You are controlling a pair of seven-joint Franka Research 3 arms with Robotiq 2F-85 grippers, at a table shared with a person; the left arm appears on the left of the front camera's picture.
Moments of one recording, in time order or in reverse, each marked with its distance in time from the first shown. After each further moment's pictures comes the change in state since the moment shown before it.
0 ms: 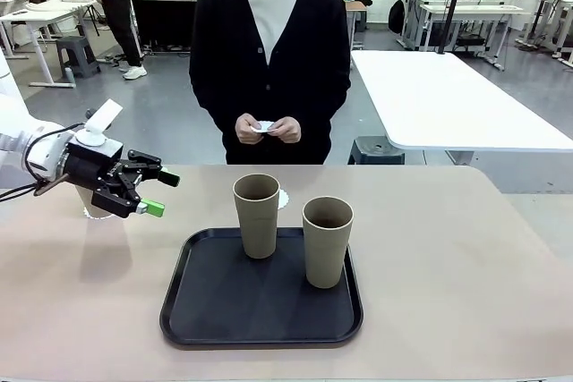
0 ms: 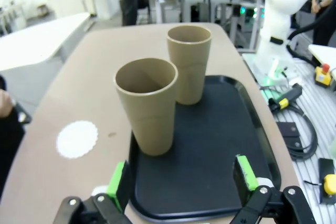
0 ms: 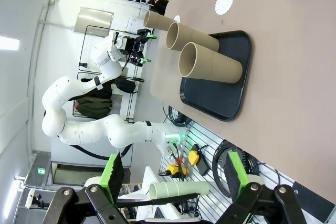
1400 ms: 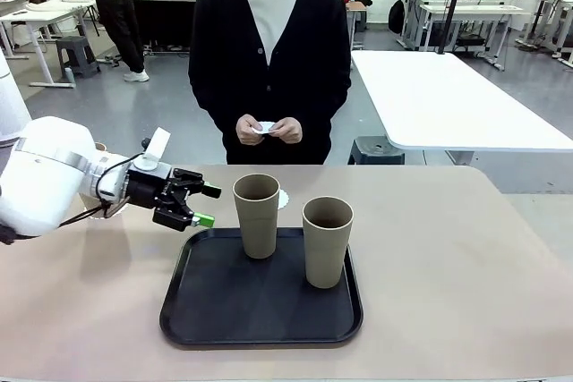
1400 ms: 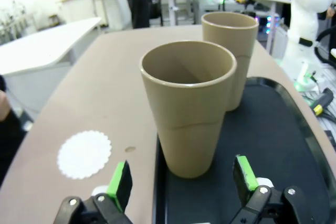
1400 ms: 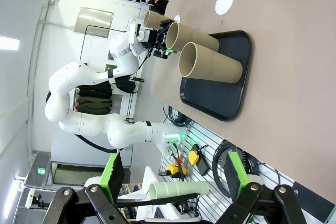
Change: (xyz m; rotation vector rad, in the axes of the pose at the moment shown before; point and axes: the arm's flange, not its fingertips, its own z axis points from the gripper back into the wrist) left arm -0.041 0.046 -0.091 0.051 -0.066 -0.018; right arm 0.000 0.000 0.000 0.000 0.000 0.000
